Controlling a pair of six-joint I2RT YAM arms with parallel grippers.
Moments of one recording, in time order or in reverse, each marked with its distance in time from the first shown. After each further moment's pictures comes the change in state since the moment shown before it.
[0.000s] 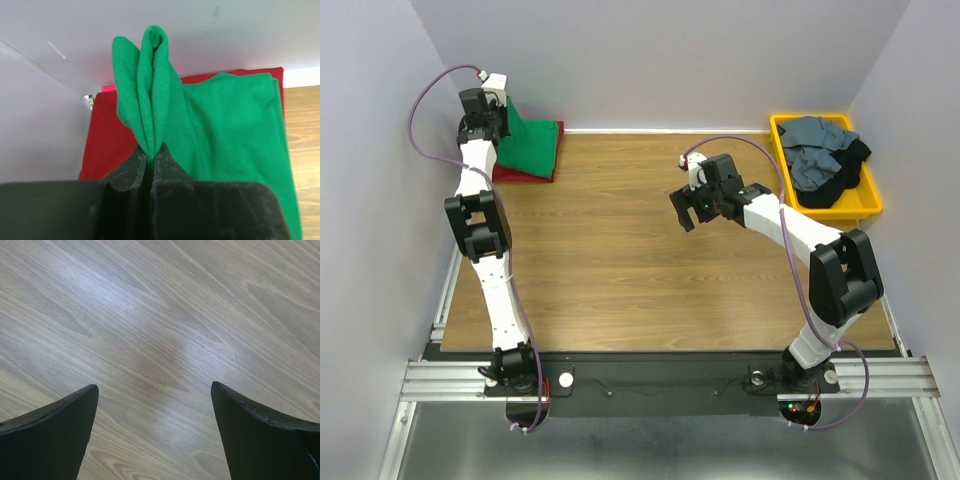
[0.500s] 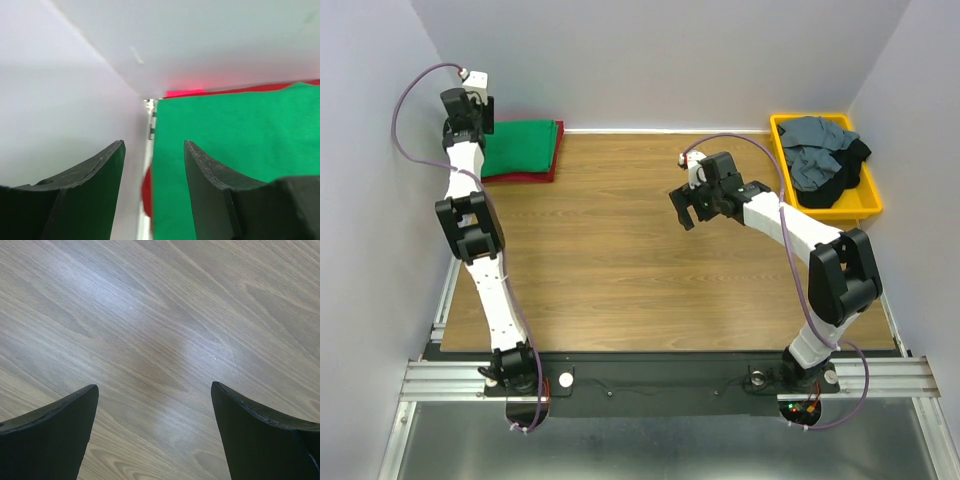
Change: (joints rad) left arm 0.061 0.012 0.004 0.096 -0.087 0.084; right arm 0.000 0.009 0.027 -0.024 0.000 0.000
